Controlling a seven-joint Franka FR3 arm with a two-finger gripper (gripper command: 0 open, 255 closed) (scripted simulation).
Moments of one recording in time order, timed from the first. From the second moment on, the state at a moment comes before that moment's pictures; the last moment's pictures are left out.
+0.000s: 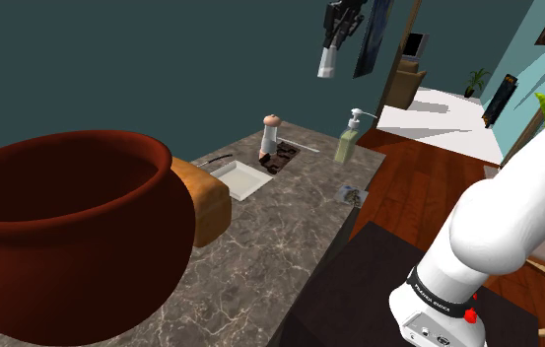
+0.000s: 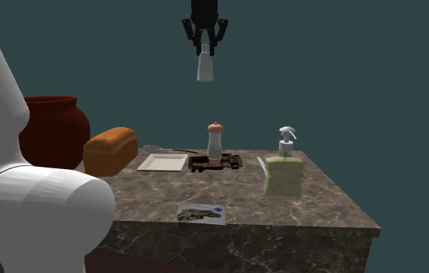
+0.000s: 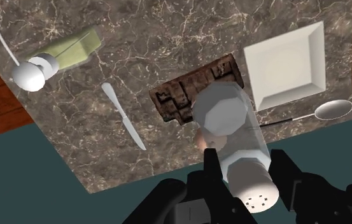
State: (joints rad) arm 0.03 -0.22 -0.28 -1.59 0.05 1.60 -0.10
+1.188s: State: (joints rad) arm 0.13 -0.49 0.06 -1.85 0.03 1.61 0.34
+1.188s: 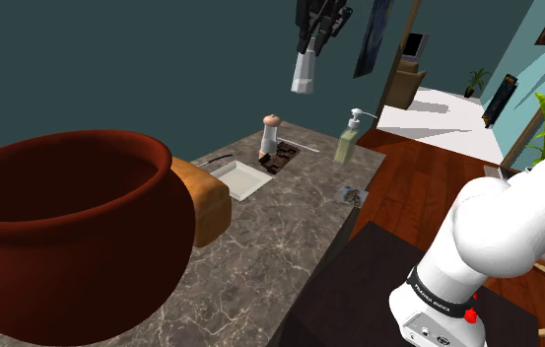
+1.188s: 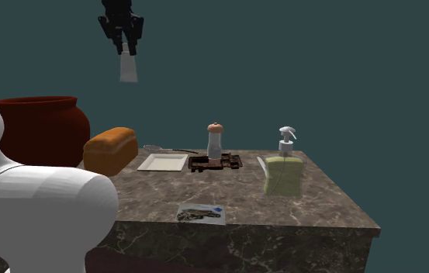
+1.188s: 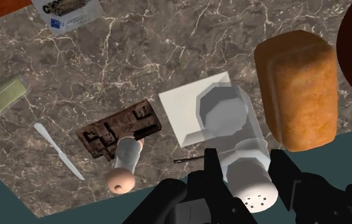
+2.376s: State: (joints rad) arm 0.22 -0.43 0.43 -1.75 0.07 1.59 0.79
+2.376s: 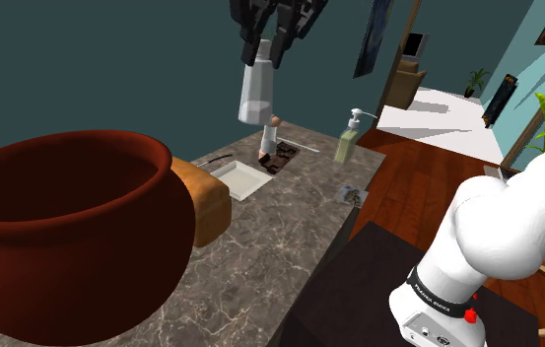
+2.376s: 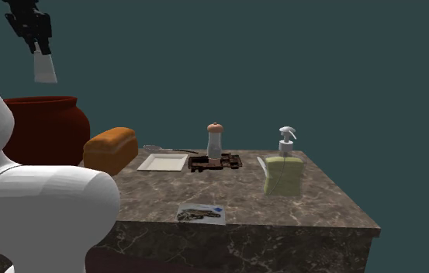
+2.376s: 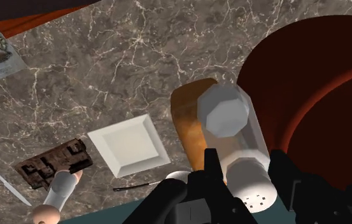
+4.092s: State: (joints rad) arm 0.47 0.22 0.94 -1.22 -0.42 1.46 1.47
